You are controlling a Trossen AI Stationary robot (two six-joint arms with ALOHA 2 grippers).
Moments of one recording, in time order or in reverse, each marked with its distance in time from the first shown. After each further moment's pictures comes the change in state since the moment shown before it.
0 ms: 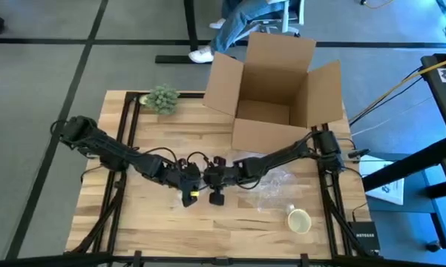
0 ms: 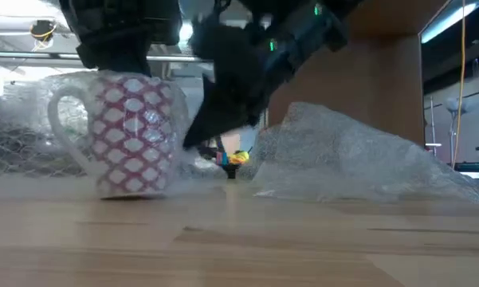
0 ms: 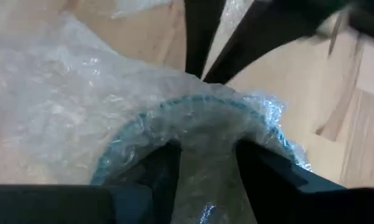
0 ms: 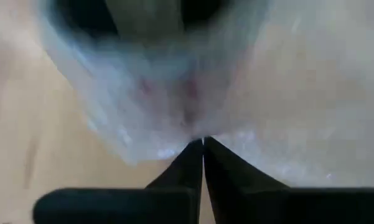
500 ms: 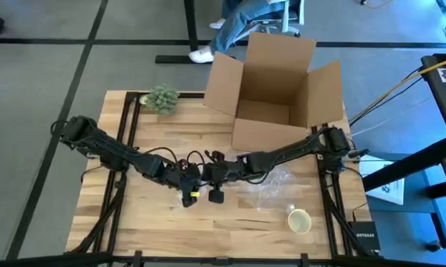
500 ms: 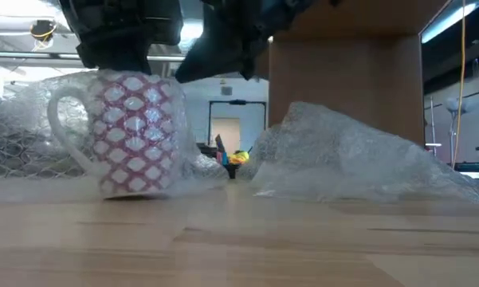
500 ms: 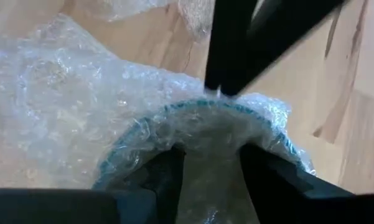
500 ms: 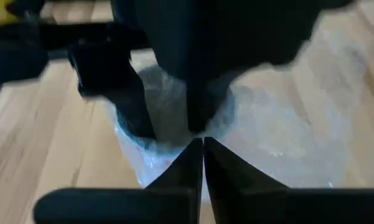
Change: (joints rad) left arm -0.006 -0.014 -0.006 0.013 0.008 -0.001; right arm 0.001 -0.052 0.051 0.006 0.010 -0.038
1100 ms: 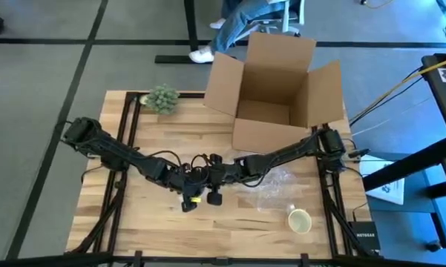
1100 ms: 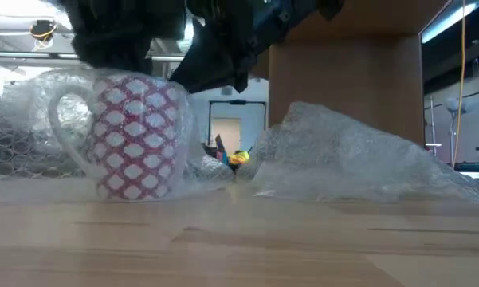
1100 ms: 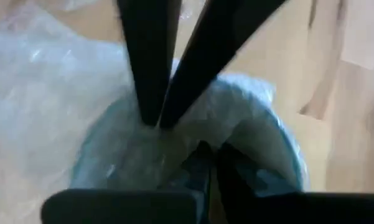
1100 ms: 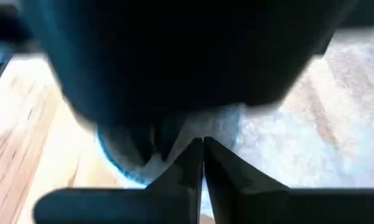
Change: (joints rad) left arm -0.010 0.041 0.039 -0.022 0.057 0.064; right arm 0.000 0.038 0.001 0.038 -0.007 0.000
